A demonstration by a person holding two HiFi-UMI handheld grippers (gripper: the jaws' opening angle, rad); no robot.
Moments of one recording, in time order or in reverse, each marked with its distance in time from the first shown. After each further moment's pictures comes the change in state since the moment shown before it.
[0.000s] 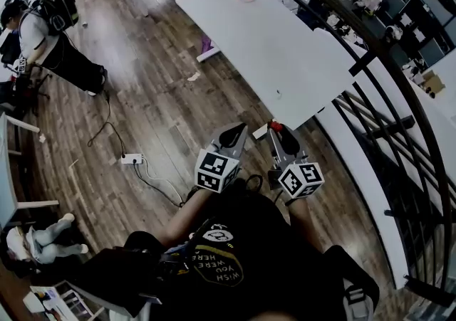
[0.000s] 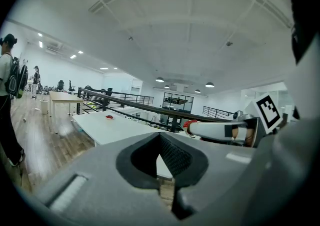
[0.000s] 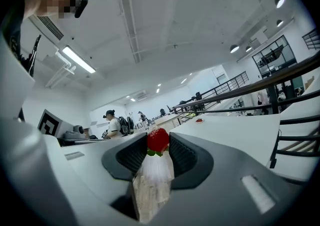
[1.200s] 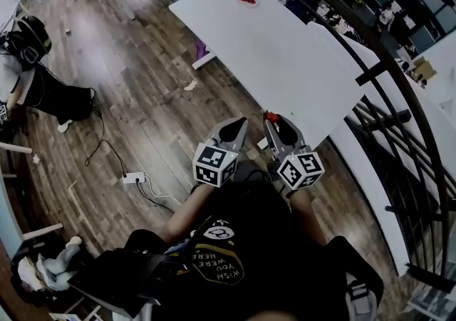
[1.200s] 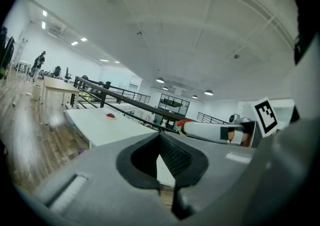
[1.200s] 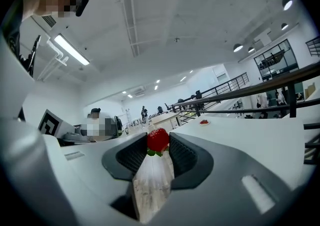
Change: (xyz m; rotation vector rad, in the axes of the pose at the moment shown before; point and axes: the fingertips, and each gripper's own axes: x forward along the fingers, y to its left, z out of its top) left arm 0.075 0.175 0.033 -0.114 -0.005 -0.093; right arm 0.202 0.000 0.013 -0.033 0.033 -0.031
